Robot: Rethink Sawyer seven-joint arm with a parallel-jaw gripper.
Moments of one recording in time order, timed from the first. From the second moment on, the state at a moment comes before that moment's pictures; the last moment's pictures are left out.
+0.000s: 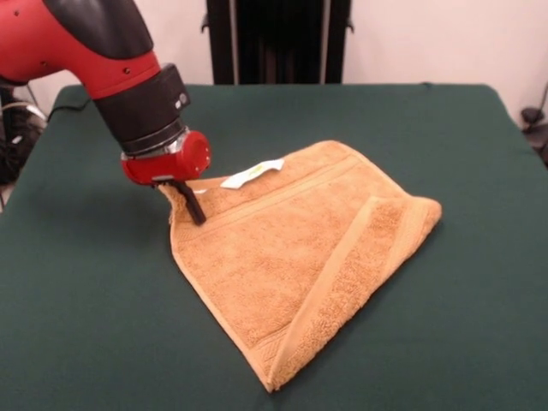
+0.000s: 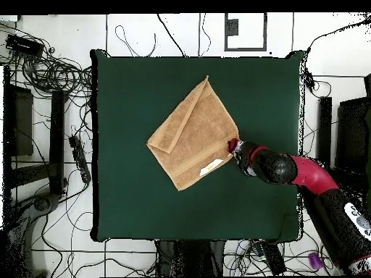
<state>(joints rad) -1.06 -0.27 0.72 1.63 -0.65 0.51 1.97</state>
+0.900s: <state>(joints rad) -1.12 -0.27 0.74 1.62 -0.65 0.56 1.86</state>
